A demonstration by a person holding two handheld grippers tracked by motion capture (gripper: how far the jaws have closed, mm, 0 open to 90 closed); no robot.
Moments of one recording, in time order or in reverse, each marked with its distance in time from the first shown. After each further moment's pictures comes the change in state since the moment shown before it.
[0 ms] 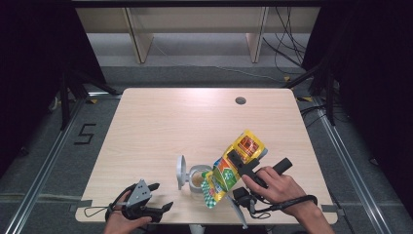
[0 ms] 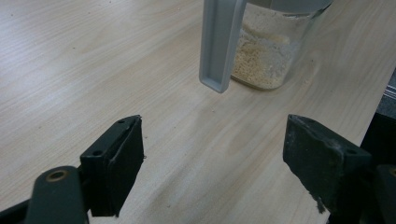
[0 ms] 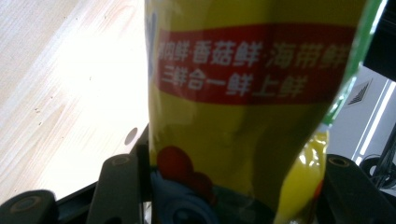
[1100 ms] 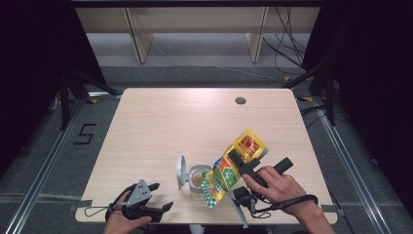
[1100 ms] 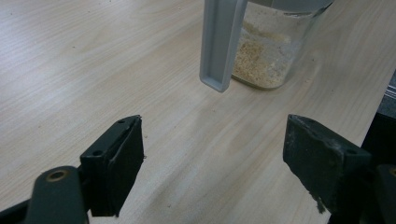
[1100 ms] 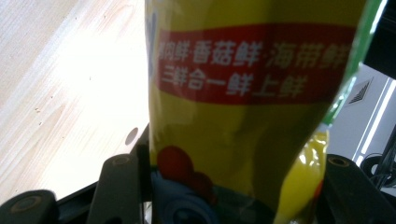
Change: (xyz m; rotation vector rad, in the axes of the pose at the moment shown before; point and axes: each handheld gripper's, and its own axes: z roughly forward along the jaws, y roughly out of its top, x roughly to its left) left arm -0.001 -0.001 0.002 -0.003 0.007 -0.025; right arm 0.001 -0.002 0.000 0.003 0.007 0.022
